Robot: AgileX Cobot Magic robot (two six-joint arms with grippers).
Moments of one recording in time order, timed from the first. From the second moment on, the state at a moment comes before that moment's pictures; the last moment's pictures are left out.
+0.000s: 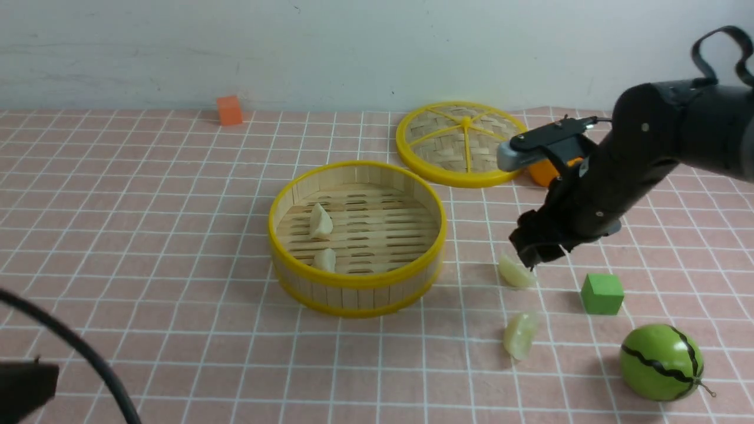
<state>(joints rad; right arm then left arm) 0.28 1.92 -1.46 0.08 0.75 -0.16 -0.40 0.57 -0.57 0.11 0.78 -0.23</state>
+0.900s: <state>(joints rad) 0.31 2.01 -1.72 0.11 0.85 -0.26 -0.40 0.46 -0.39 0.15 0.47 -0.23</state>
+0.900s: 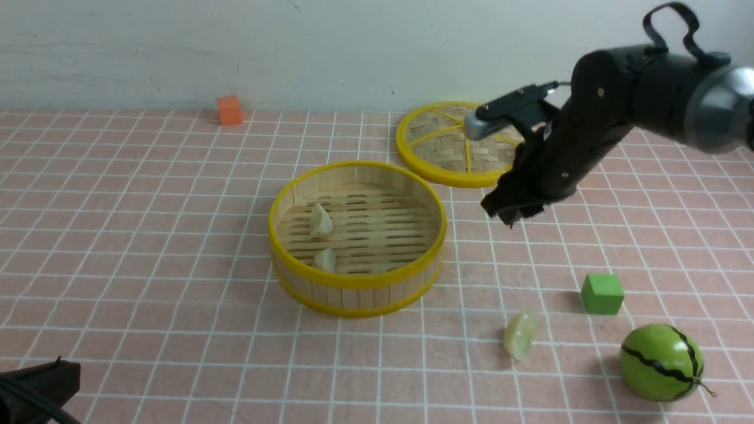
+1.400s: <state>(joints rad) 0.49 2.22 -1.86 0.24 0.55 -0.46 -0.40 0.46 -0.39 0.15 0.44 -0.23</state>
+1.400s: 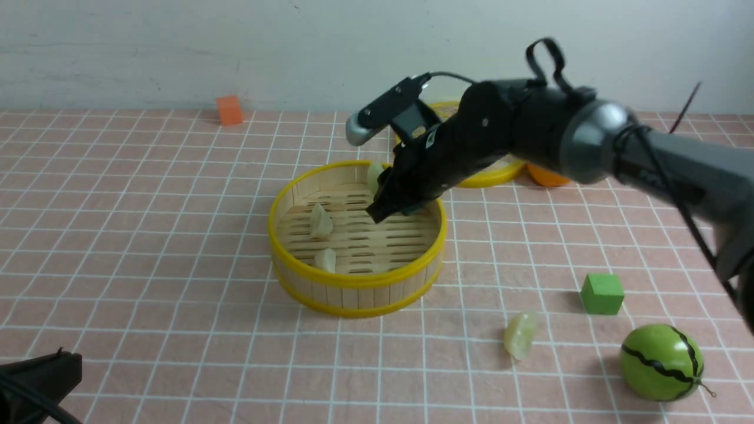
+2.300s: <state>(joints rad) 0.46 1.87 -1.95 0.11 1.23 -0.16 -0.40 0.46 -0.39 0.11 0.46 -0.23</state>
